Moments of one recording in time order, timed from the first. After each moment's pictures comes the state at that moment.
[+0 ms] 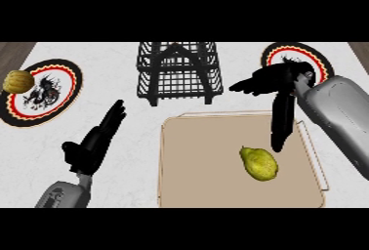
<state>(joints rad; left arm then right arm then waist) -0.14 0.26 -0.24 -1.34 0.20 0.04 -0.12 -0.90 -0.55 0.51 -1.17 -0.43 0.85 0.87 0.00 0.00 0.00</state>
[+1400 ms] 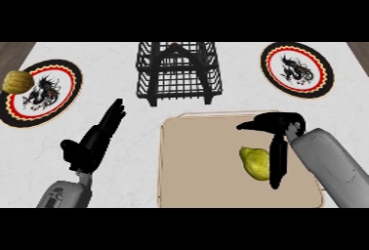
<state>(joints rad) -0.13 0.20 -0.15 -1.34 0.12 -0.04 -0.10 -0.55 -0.43 0.42 -1.27 -0.08 0.89 0.82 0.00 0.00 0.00</state>
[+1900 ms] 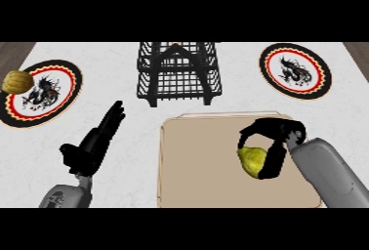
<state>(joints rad) -0.11 0.18 -0.13 -1.37 0.09 -0.04 -0.10 -0.46 -0.38 0.36 -1.33 0.05 0.85 0.75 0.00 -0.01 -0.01</state>
